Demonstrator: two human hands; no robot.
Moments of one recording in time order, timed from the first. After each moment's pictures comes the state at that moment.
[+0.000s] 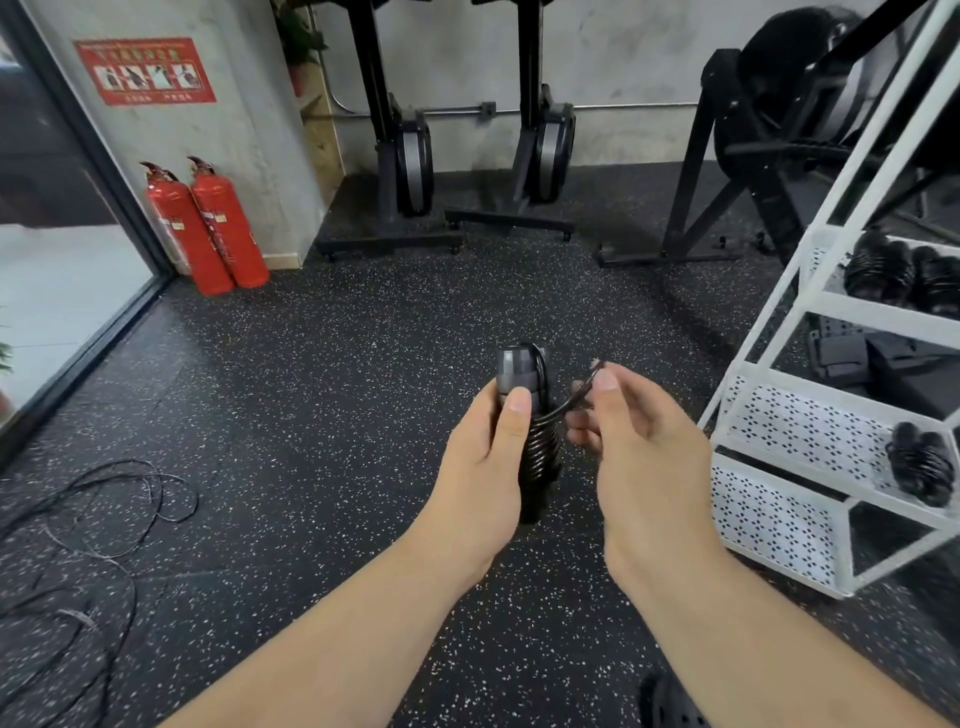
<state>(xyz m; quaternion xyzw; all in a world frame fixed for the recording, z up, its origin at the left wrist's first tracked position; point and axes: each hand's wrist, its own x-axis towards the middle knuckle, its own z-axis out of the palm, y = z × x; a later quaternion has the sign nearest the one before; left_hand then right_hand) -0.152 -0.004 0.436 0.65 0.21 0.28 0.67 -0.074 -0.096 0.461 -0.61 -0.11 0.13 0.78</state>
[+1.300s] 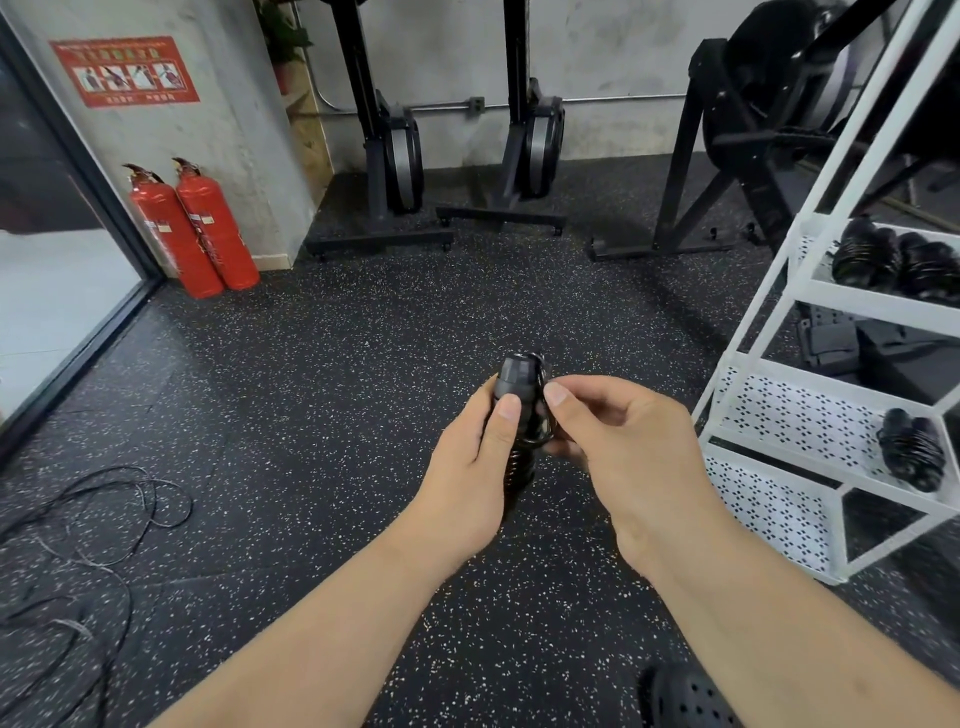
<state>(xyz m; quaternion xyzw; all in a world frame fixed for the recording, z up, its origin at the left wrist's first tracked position) -0.156 0.011 0.424 0.73 0.19 0.25 0.61 -0.060 -0.102 0.464 -0.66 -0.17 0.21 0.70</state>
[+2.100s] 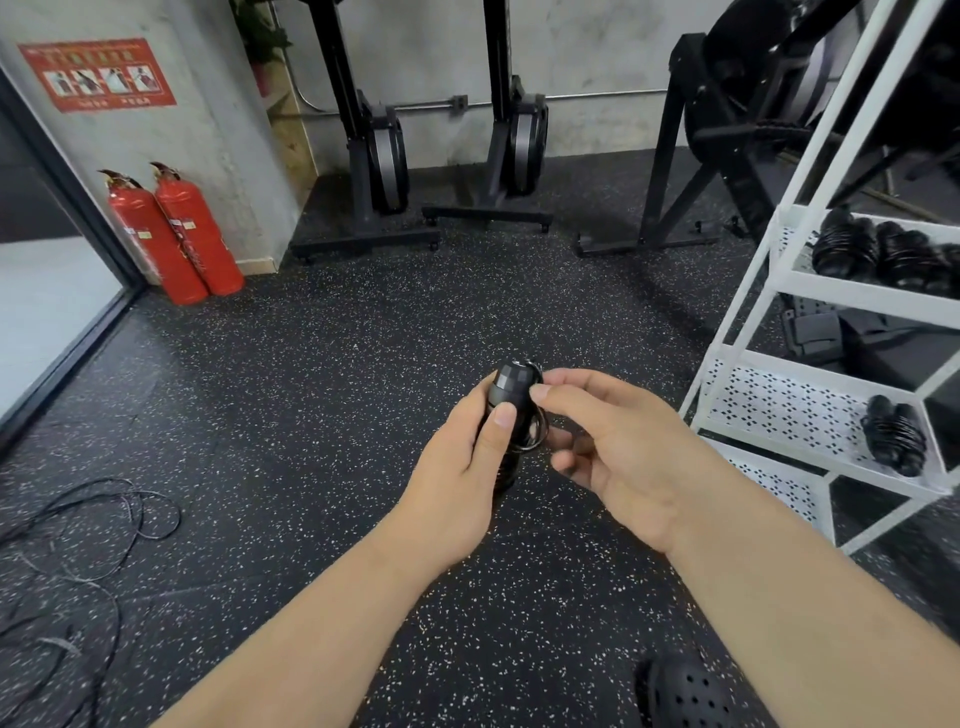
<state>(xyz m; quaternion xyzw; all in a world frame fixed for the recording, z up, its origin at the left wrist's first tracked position) -0.155 0.019 0.415 0.79 0.19 0.22 0.53 -0.041 -0.105 0.475 -0.60 -0.12 0.39 0.69</state>
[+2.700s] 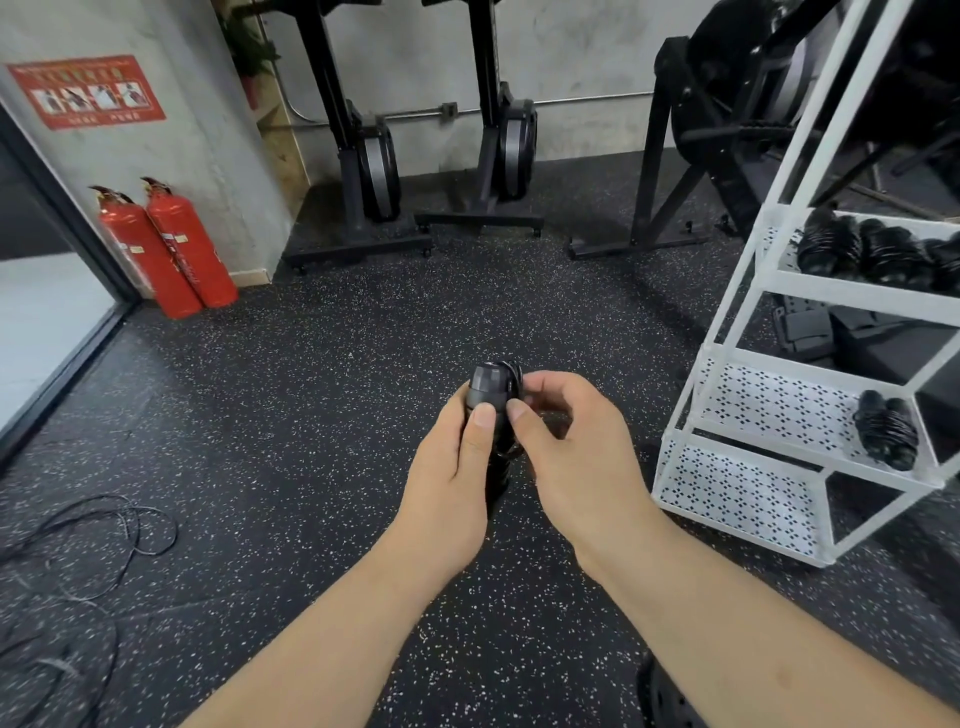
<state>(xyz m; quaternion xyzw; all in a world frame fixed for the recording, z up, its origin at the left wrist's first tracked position) -0.151 0.008 0.418 0.75 0.21 0.28 0.57 -0.064 -0.091 0.450 -0.74 -0.22 0.15 0.62</state>
